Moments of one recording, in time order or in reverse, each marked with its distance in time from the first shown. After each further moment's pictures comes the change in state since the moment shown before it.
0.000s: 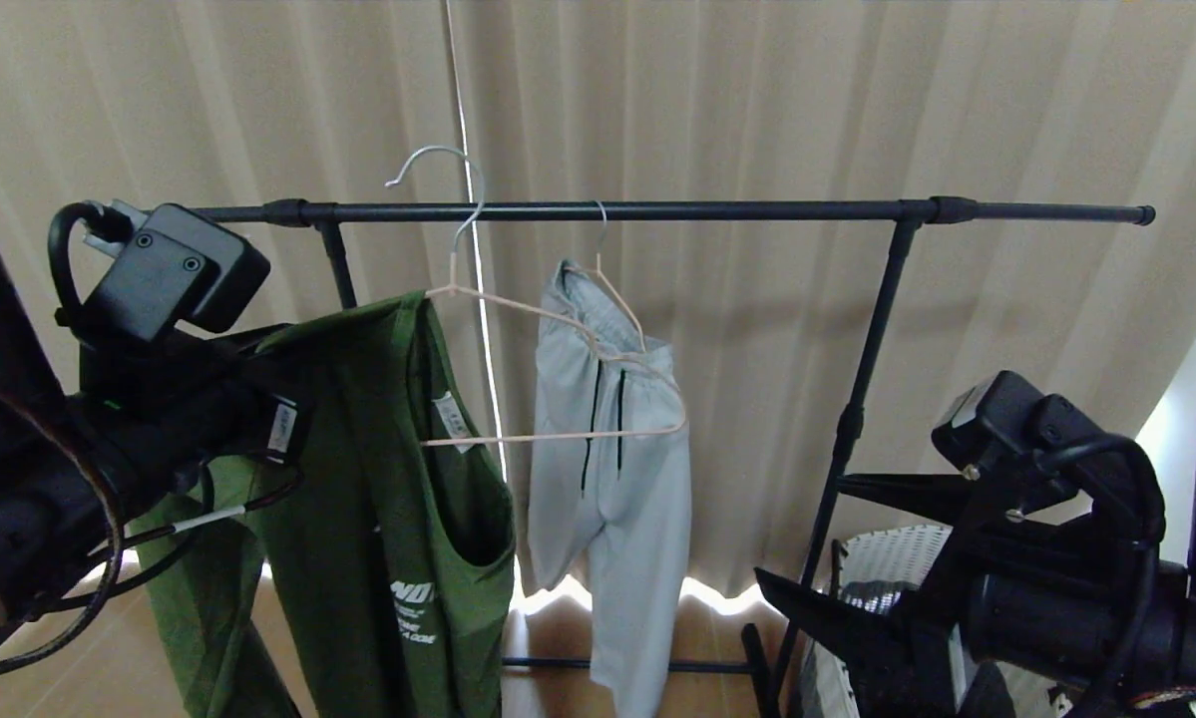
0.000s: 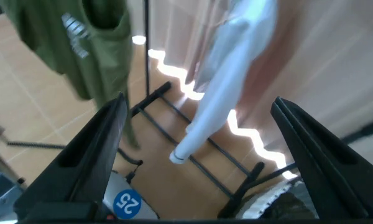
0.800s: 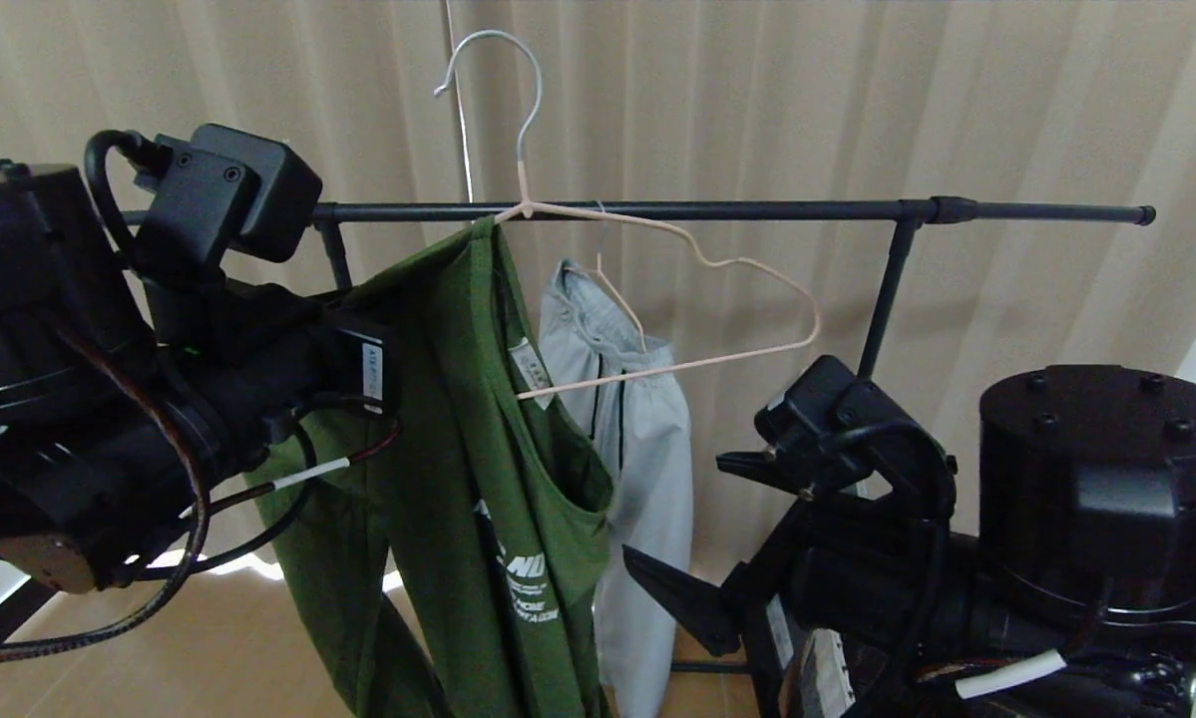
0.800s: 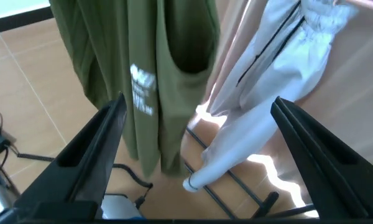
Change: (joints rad) left arm -0.184 0.071 -0.128 -0.001 0.067 -0.220; right arm 0.115 0.227 -0.127 -0.161 -0.052 0.006
